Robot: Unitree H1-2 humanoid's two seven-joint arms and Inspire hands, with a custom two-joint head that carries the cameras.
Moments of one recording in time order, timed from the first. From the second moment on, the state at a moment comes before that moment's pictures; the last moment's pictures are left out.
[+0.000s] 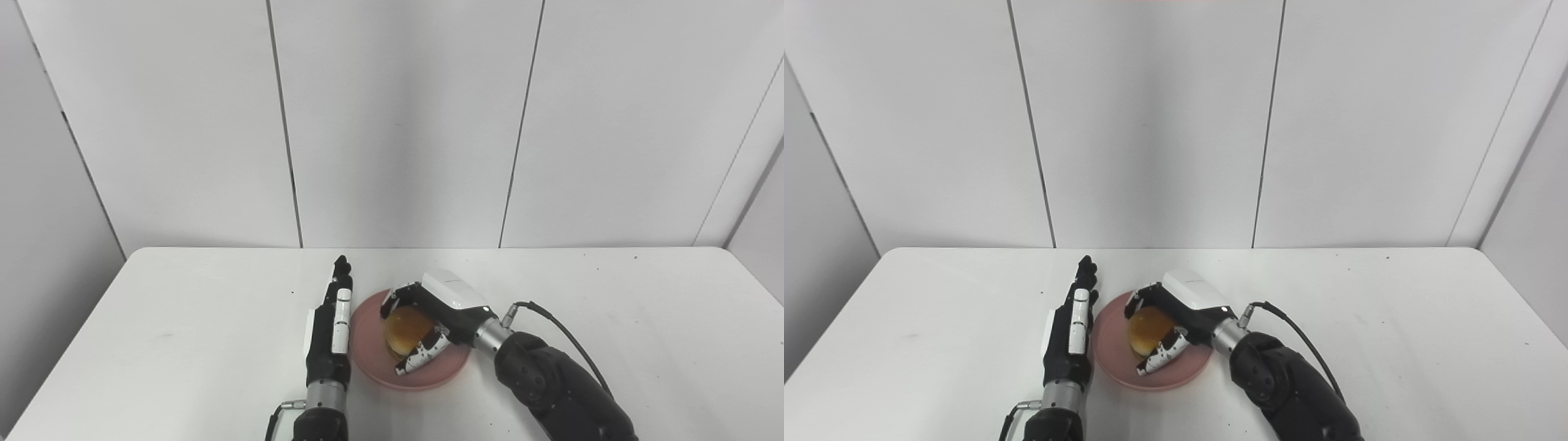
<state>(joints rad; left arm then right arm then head) -0.46 -0.18 -0.03 0.52 0.05 -0.28 0.15 -0.68 -0.25 0.39 0.47 -0.57 -0.25 0.15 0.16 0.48</state>
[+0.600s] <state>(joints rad) -0.43 -0.17 -0.02 0.46 -0.02 -0.20 0.07 -0.51 -0.28 0.20 0.21 -0.36 -0.24 0.21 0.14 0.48</state>
